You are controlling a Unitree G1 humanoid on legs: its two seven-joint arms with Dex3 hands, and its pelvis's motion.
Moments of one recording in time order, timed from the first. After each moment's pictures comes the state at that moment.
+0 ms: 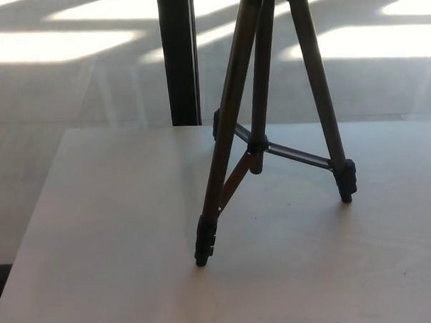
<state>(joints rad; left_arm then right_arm) 0.17 0.47 0.88 0.17 0.22 0.57 -0.44 -0.05 -0.56 -0.77 0.33 -0.25 0.41 0.45</state>
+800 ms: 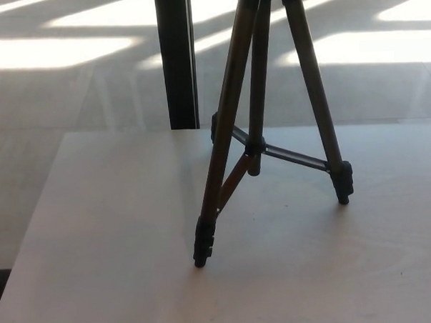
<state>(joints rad) 0.20 0.37 1.19 0.46 0.00 0.53 -0.33 0.07 -0.34 -1.16 0.66 -0.05 0.21 0.14</state>
